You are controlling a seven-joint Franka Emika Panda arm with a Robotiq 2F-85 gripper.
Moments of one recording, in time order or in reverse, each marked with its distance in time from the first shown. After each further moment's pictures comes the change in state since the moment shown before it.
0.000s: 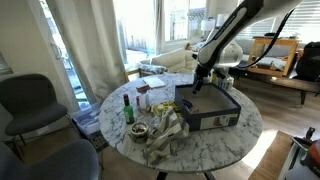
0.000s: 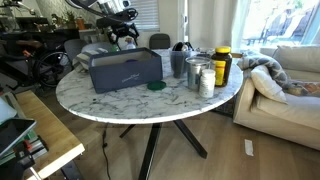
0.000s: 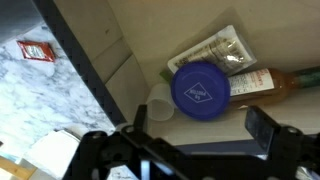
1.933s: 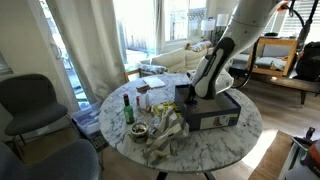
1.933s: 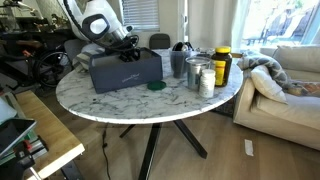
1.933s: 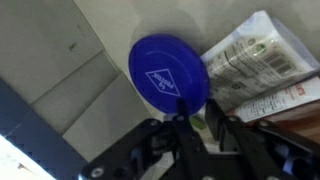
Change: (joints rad) arm 0.111 0.352 -0.091 0.068 -0.193 0.386 0.345
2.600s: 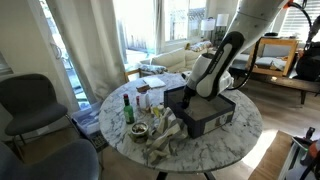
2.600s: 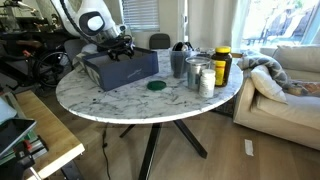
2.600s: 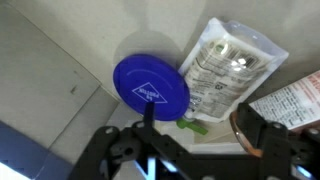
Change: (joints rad) arm -0.194 -0.067 0.255 -0.040 -0.143 -0.079 0.098
